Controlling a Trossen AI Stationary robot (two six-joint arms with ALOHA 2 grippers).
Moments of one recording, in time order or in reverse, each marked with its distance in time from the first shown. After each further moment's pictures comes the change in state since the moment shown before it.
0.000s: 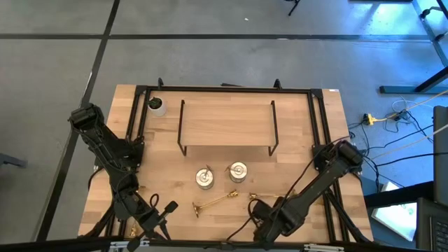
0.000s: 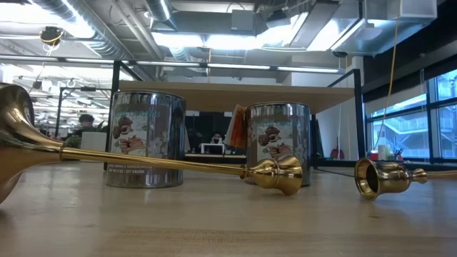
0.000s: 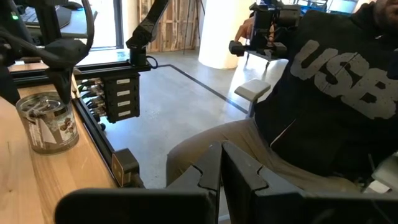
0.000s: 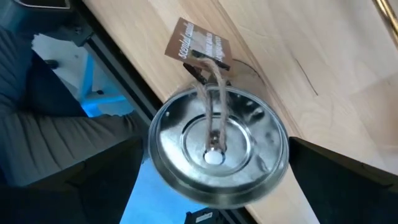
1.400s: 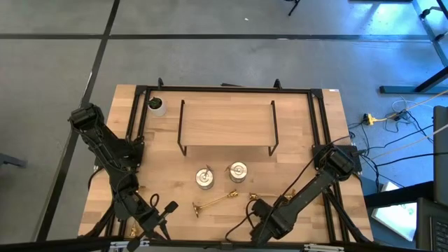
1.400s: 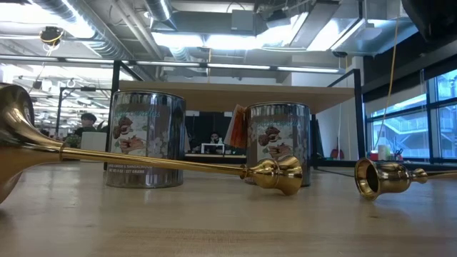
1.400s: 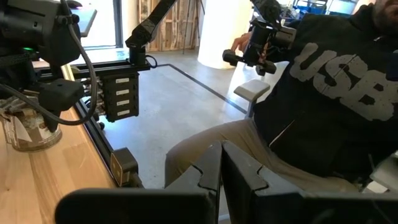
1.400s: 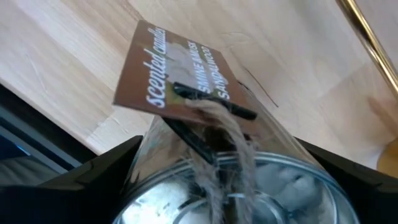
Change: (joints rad) left arm 0.000 0.000 0.000 0.000 0.002 -0.008; right arm -0.006 0.127 -0.001 -0.088 0.039 0.097
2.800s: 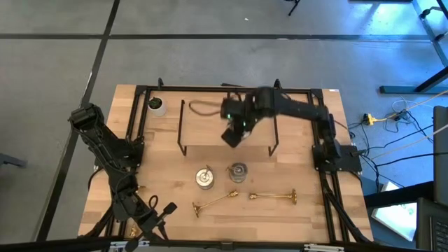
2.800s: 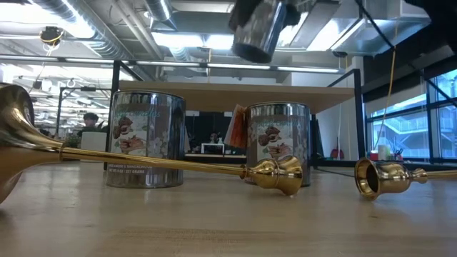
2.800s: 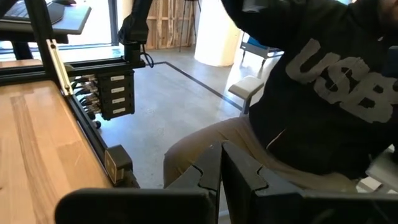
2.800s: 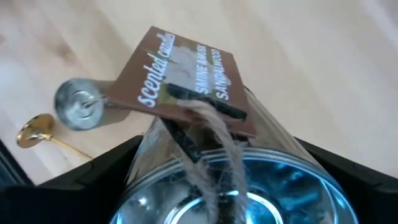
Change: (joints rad) left arm -0.015 0.000 0.000 -0.008 0.002 0.000; right arm -0.804 -0.070 0.713 -0.454 0.088 -0.912
